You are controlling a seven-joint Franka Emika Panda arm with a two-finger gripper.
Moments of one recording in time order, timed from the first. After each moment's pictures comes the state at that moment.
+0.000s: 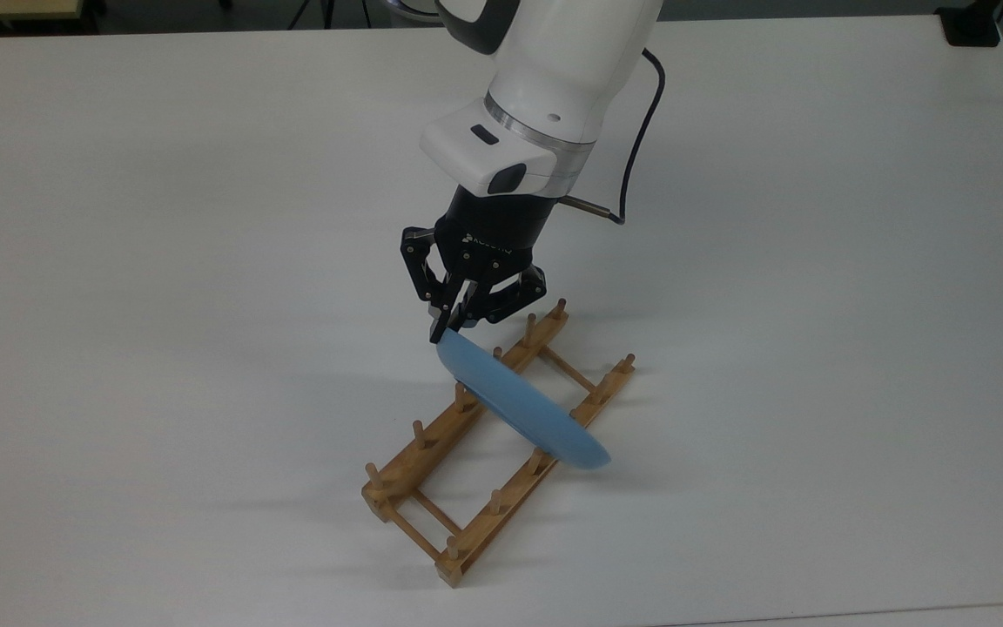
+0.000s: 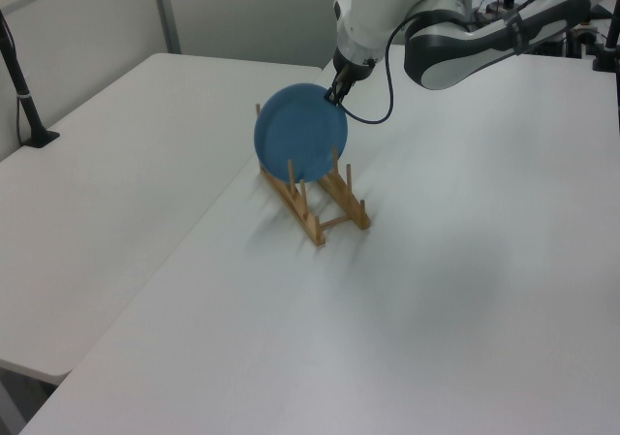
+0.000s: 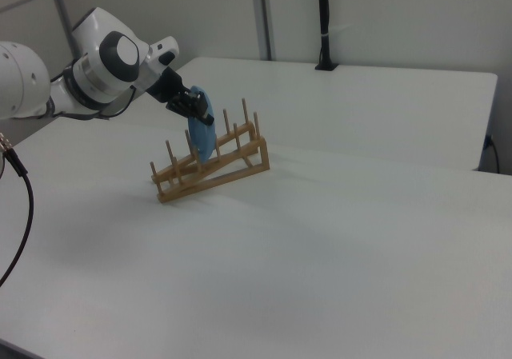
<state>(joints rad) 0.22 0.43 -0.02 -1.48 -0.61 2.26 0.56</state>
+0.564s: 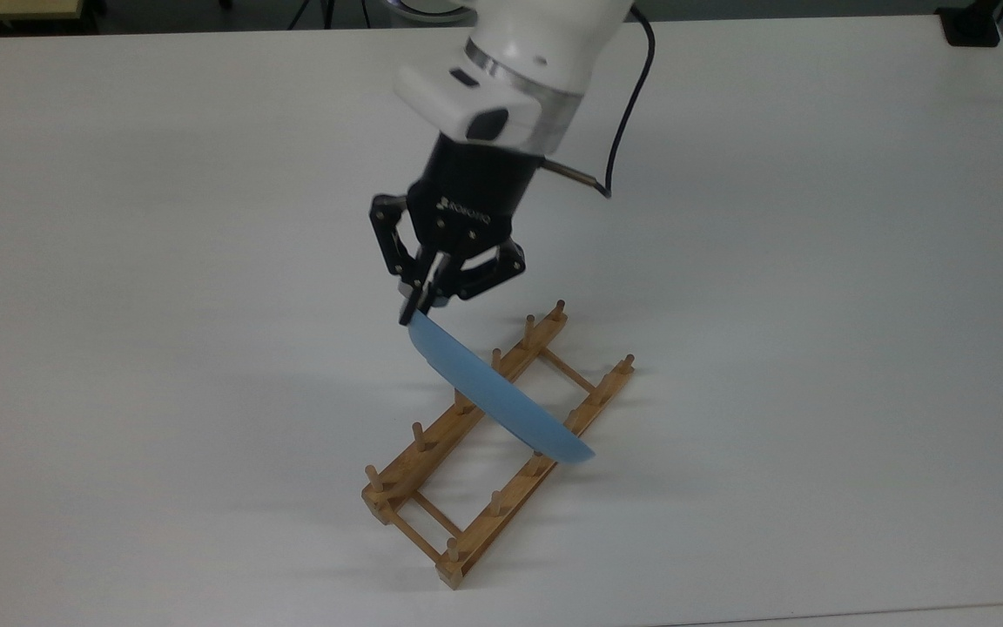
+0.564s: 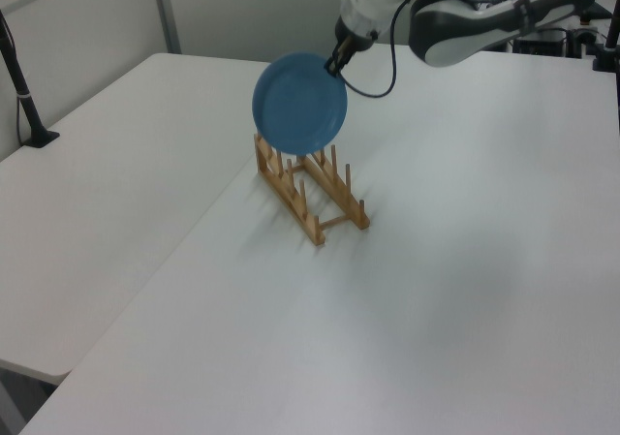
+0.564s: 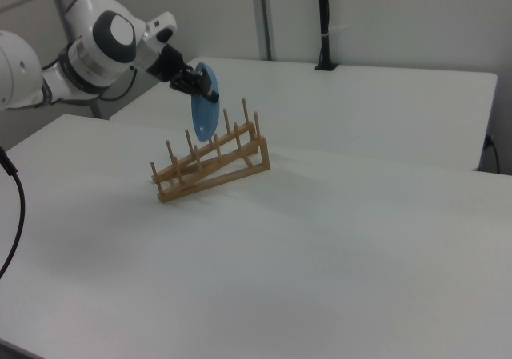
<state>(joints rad) 0.21 0.38 -0.04 -1.45 -0.65 2.26 0.56</state>
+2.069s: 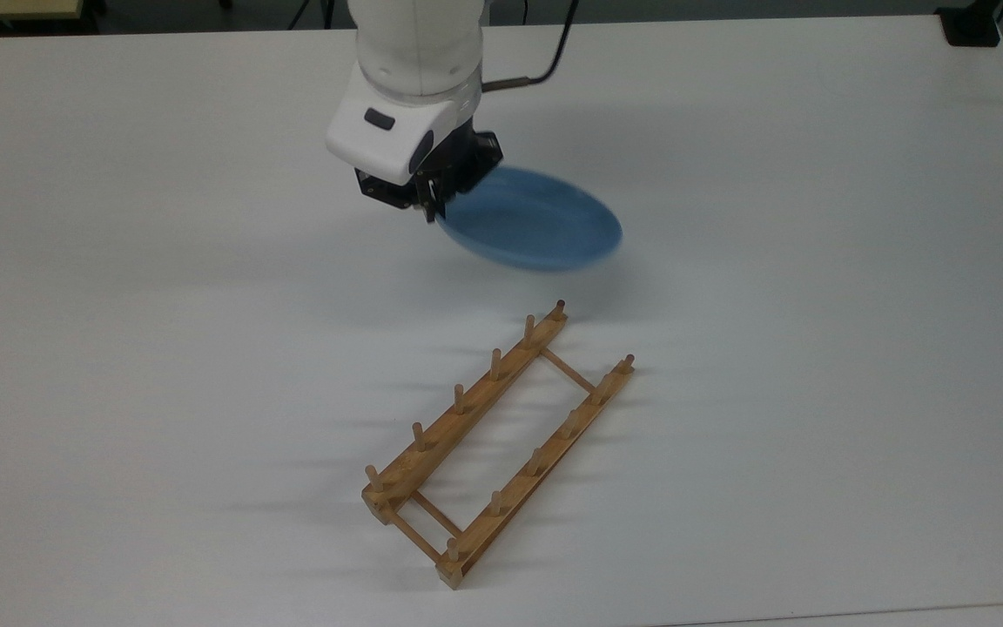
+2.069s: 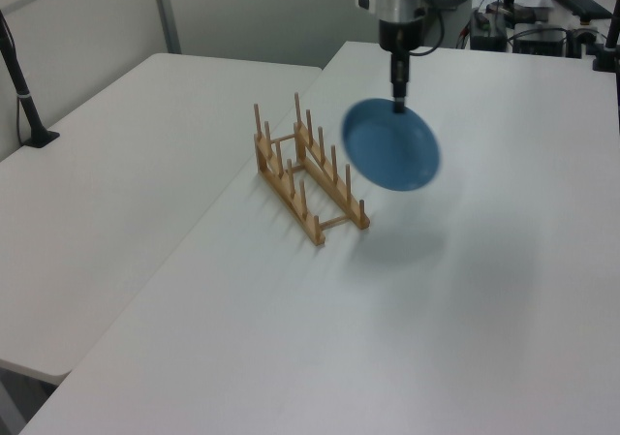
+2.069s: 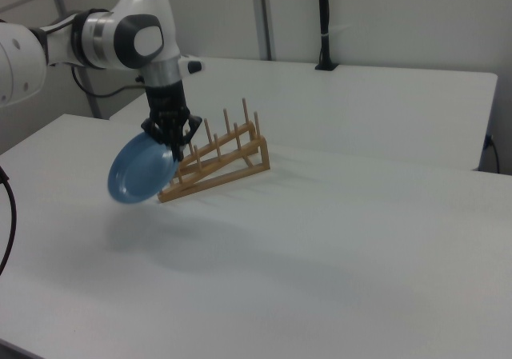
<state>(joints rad) 0.12 0.32 -0.04 -1.47 -0.02 1.73 -0.31</state>
